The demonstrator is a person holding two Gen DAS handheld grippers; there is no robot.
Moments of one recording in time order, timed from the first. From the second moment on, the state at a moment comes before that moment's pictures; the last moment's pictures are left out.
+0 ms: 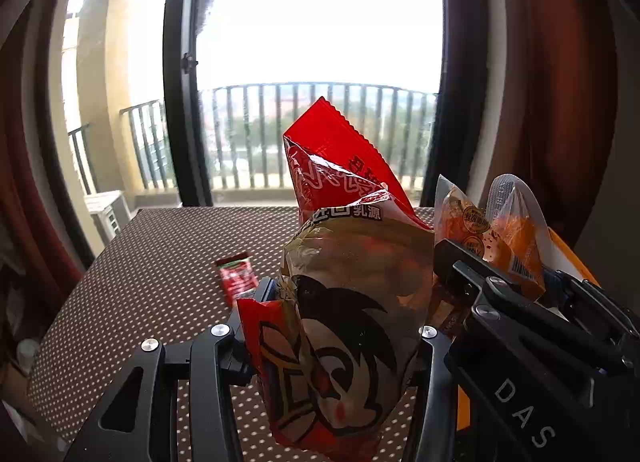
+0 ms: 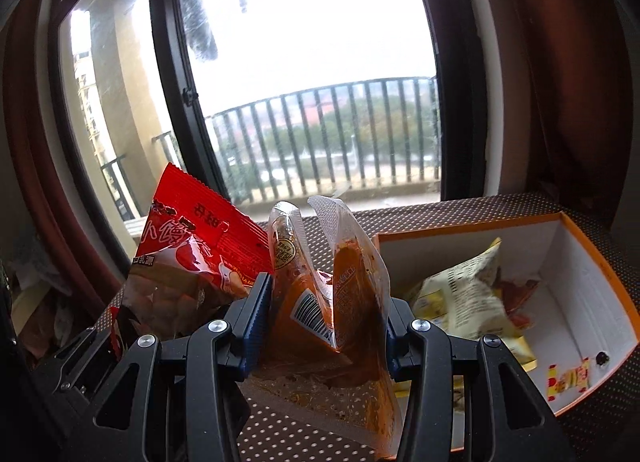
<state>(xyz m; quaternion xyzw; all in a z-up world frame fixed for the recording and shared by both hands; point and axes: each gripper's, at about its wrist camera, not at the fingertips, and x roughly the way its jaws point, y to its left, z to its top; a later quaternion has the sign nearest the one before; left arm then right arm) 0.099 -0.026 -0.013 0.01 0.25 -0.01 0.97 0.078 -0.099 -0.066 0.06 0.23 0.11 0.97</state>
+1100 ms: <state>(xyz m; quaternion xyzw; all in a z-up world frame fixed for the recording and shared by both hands) 0.144 -0.086 -0.022 0.05 0.28 -0.13 0.95 0.084 -0.215 -0.073 0.09 0.21 -0.02 0.97</state>
